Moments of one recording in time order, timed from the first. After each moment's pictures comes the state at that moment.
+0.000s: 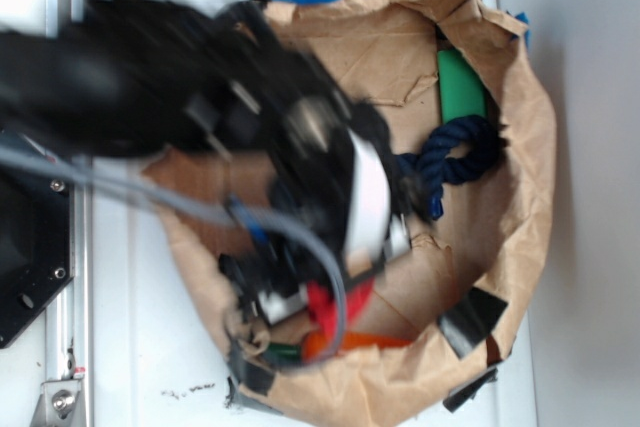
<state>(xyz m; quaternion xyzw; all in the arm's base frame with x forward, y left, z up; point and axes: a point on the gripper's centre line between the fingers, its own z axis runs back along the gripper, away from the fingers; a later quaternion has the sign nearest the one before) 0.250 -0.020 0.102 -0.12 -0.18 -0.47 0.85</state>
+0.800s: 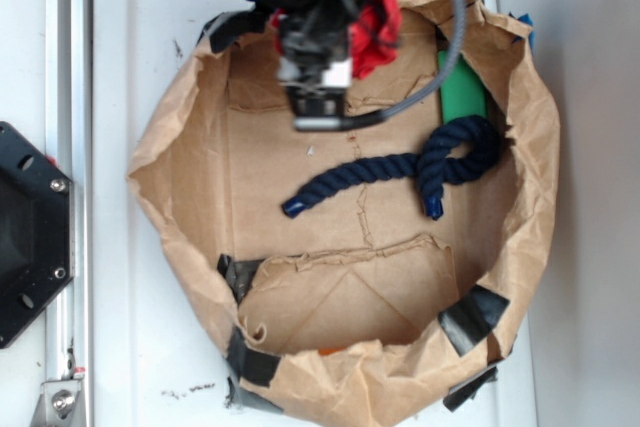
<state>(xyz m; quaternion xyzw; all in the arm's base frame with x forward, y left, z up) 0.261 0.072 0.161 -0.05 -0.07 -0.02 1.00</state>
